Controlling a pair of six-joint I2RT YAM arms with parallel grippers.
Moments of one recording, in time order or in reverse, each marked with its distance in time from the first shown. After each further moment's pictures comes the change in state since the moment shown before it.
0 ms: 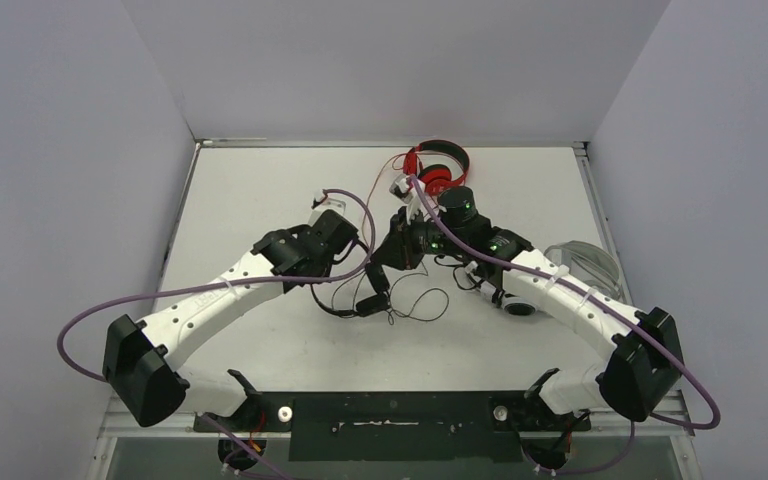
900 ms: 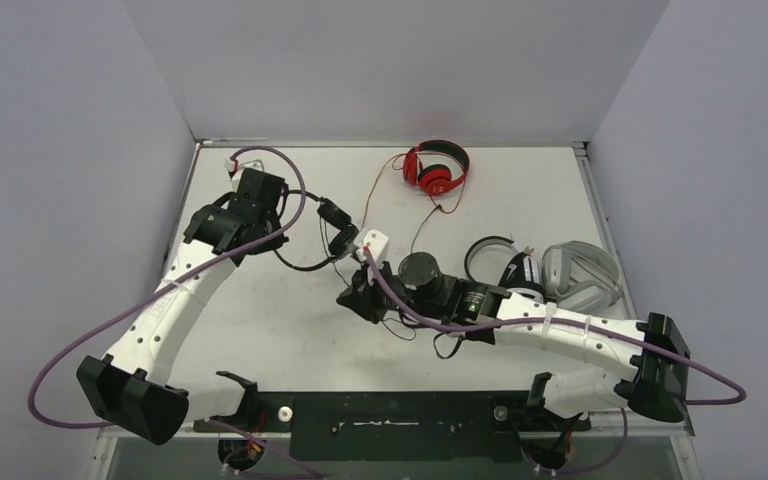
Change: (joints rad) left arm 0.381 -0.047 0.198 -0.130 0.153 -0.152; right arm 0.482 -0.069 -0.104 0.128 0.518 -0.046
